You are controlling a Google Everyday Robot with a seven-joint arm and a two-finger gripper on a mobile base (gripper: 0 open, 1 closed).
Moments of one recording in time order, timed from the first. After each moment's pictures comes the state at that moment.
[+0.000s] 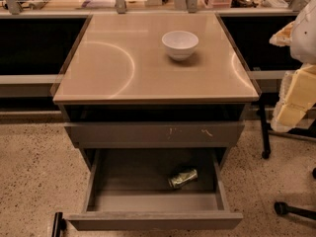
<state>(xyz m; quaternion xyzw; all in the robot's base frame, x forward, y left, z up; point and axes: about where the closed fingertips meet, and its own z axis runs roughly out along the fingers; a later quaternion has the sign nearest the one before) 0.438 -0.217 0.976 -0.60 0.78 -0.03 0.16</state>
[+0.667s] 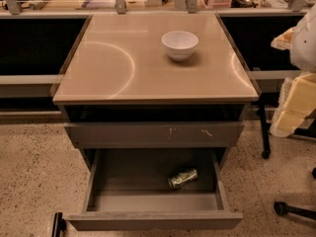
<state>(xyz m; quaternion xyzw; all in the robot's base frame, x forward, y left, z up) 0.437 -0.216 0.969 -0.60 0.78 -0.05 0.17</state>
